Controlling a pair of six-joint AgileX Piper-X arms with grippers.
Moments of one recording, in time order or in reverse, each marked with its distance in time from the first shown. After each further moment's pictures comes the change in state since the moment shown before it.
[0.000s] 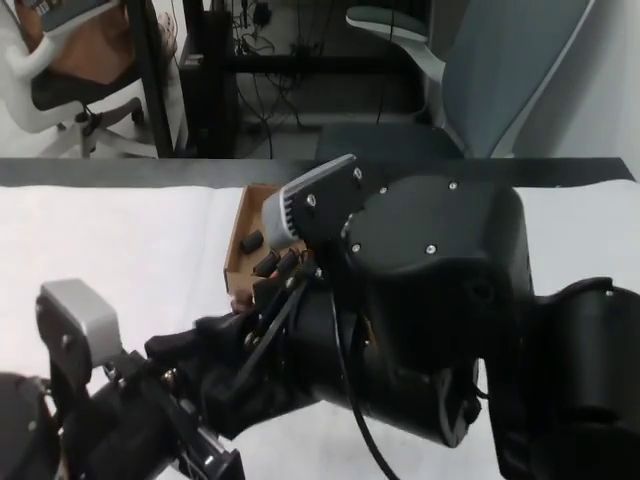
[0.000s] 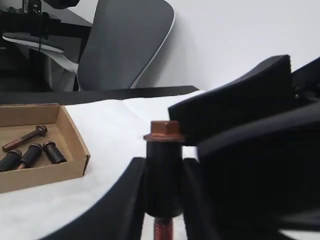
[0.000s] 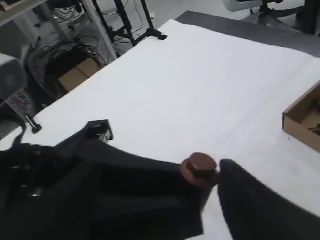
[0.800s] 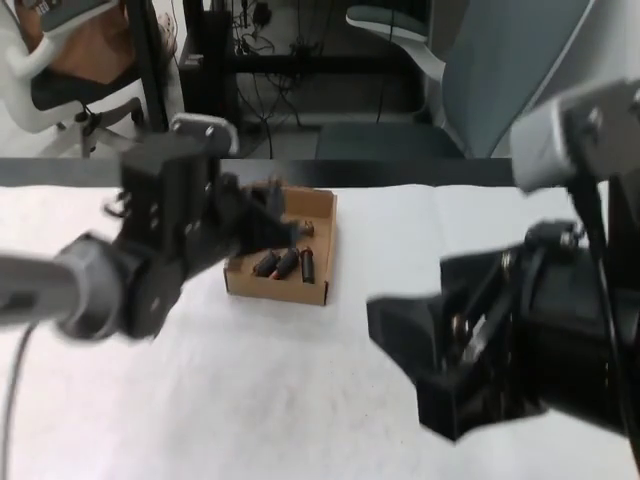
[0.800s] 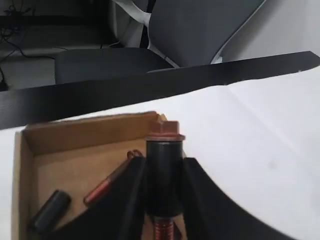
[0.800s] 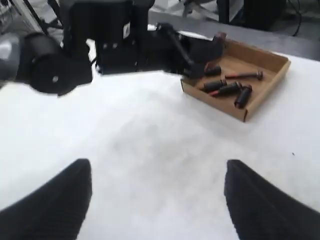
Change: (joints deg) left arm 14.4 56.5 -41.5 1.6 5.5 7.7; right arm 0.1 -25.9 0.0 34.8 11.9 2.8
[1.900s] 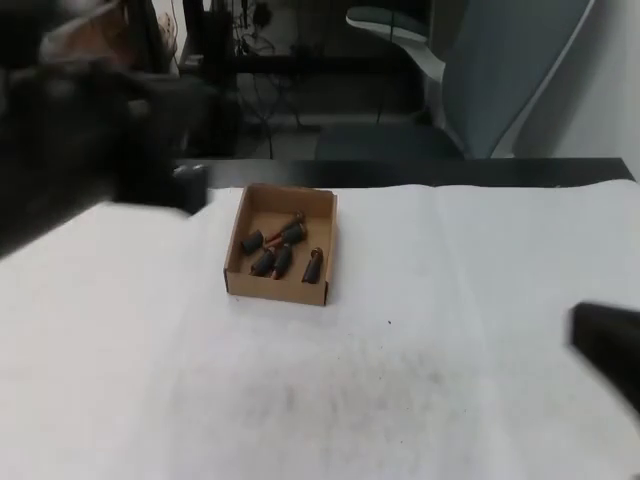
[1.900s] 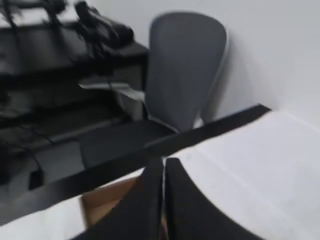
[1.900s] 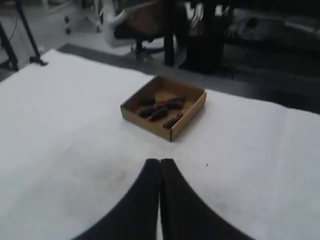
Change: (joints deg) left arm -0.6 -58.6 10.1 33.8 -3.4 8.6; right arm 12.3 -23.8 9.3 7.6 25.7 -1.8
